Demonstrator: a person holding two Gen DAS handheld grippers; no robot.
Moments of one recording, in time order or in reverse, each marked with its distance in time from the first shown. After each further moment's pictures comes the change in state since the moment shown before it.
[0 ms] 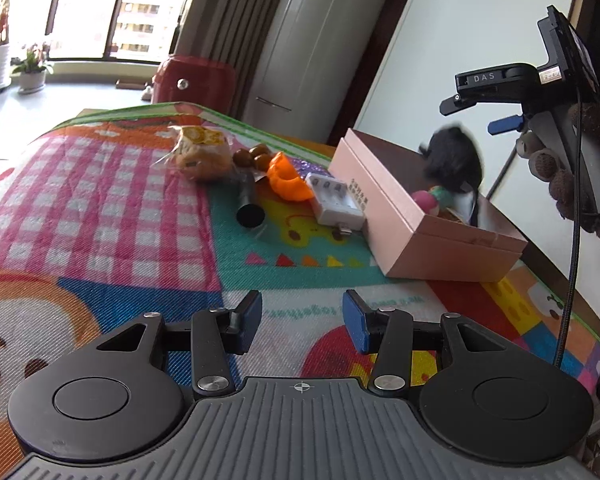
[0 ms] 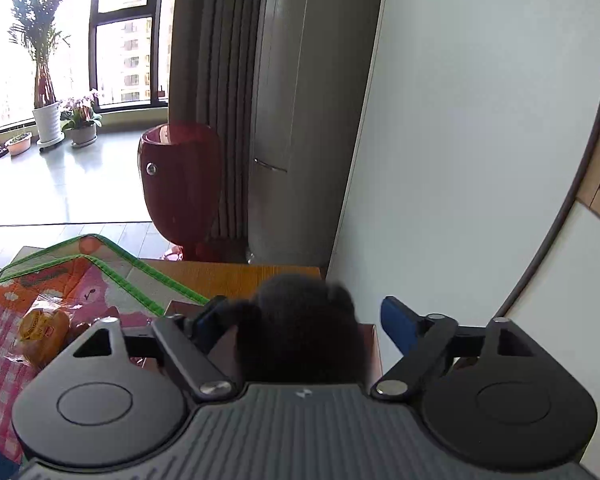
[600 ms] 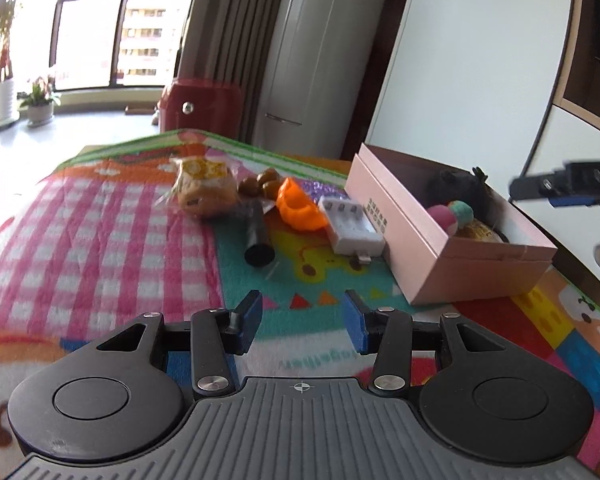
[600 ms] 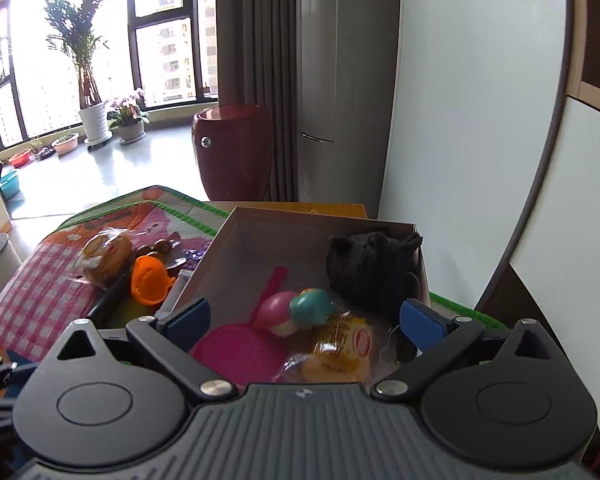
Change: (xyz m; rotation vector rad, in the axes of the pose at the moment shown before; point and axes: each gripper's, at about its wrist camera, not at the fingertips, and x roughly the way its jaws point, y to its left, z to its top) left arm 0.023 -0.014 0.025 0.102 -0.051 0.089; right arm -0.054 -0.003 -0.099 0.006 -0.011 0.178
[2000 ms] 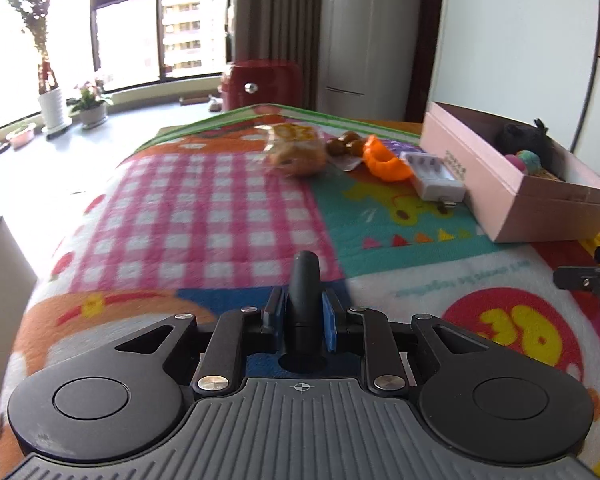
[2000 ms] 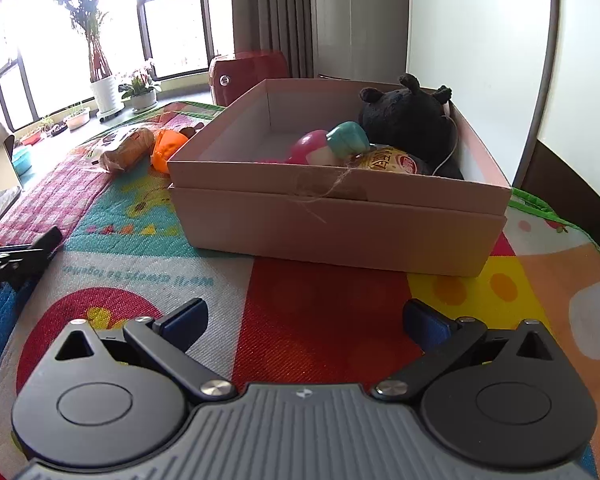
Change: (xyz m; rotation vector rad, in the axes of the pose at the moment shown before) left arm -0.032 0.031 -0.031 0.051 0.084 0.228; right arm 0.011 0.018 -0.106 0.003 0.096 0.032
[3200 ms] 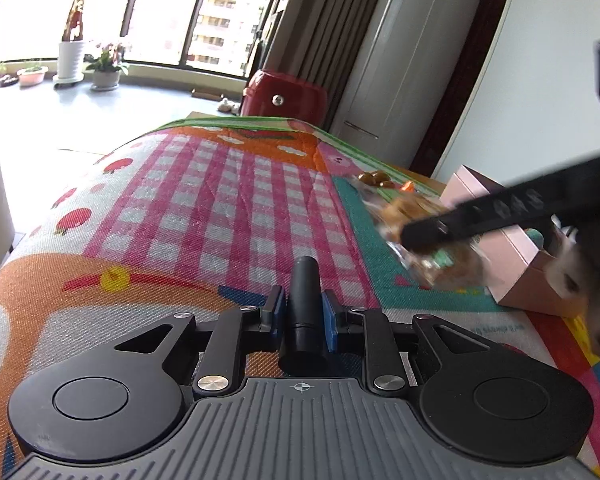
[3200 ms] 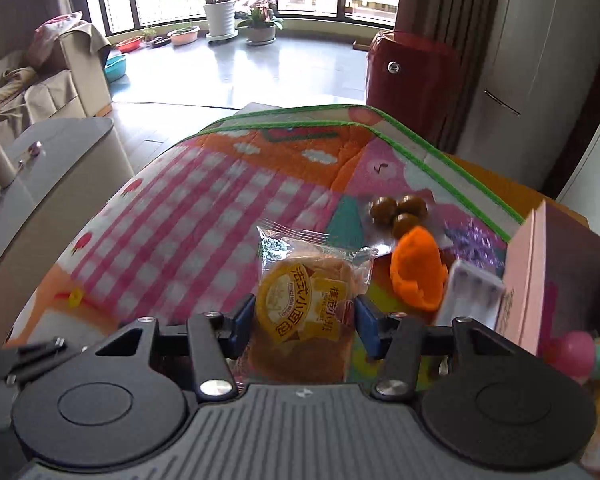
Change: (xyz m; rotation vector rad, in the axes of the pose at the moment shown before) left arm 0.006 0.050 -0.006 -0.253 -0.069 -0.127; right arm 0.049 0.175 0.120 -0.298 0.169 0.240
